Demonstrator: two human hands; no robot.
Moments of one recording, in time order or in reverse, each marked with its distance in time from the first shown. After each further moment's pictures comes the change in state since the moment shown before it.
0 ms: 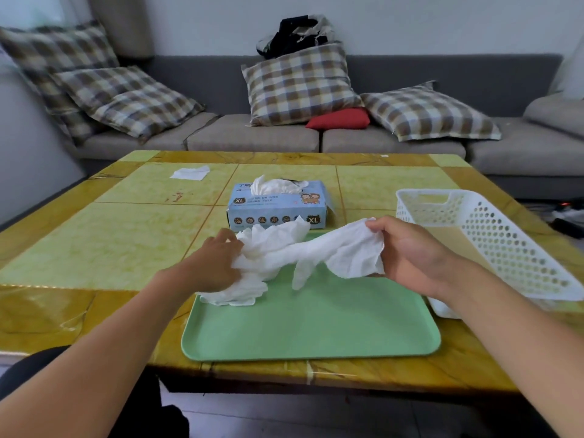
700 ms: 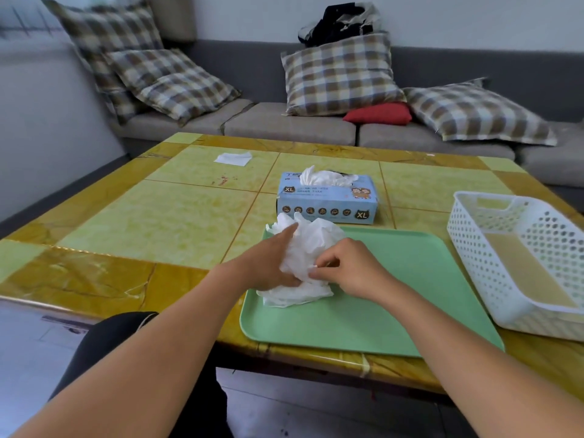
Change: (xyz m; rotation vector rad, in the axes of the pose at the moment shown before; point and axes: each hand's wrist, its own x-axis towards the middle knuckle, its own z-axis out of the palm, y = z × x) left_hand -0.020 -0.003 0.012 -0.338 -0.006 0.074; right_hand 0.071 0.078 0.104 -1.095 -0.084 -0.297
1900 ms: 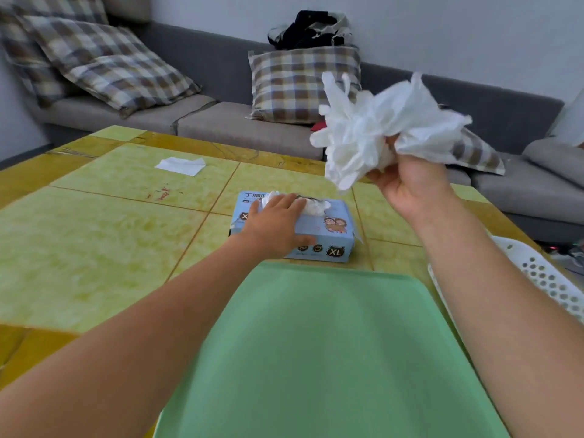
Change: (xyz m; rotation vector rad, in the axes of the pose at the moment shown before) left_hand 0.183 0.025 -0.025 0.272 0.247 0.162; right_hand 0.123 0.003 -0.165 1.217 0.548 -0.078
